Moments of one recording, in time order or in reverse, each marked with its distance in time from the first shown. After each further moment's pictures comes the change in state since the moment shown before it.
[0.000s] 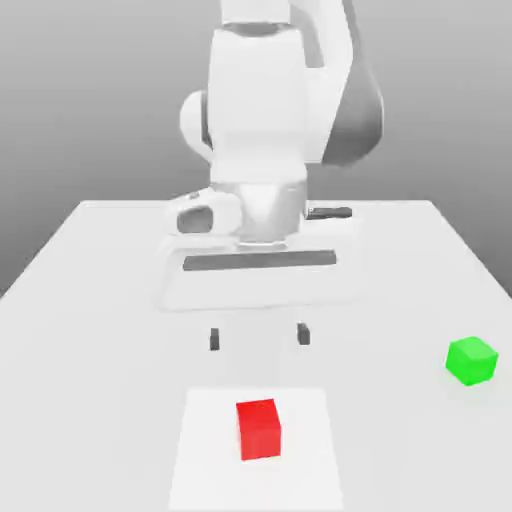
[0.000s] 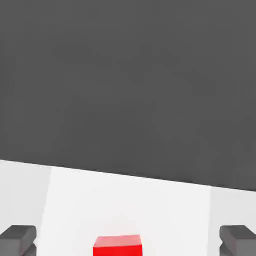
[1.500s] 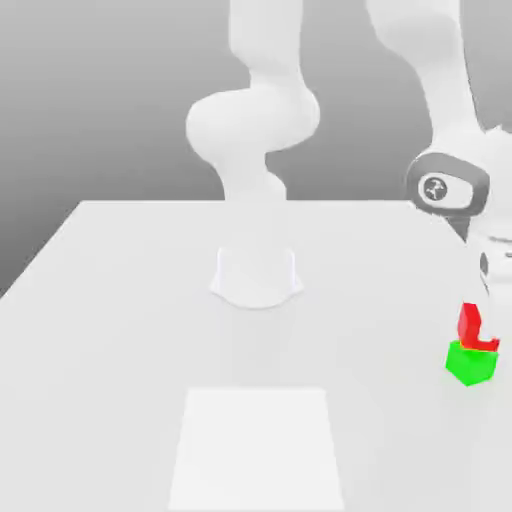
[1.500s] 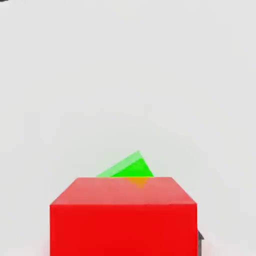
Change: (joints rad) arm 0.661 0.216 0.242 0.004 -0.118 0.111 -0.228
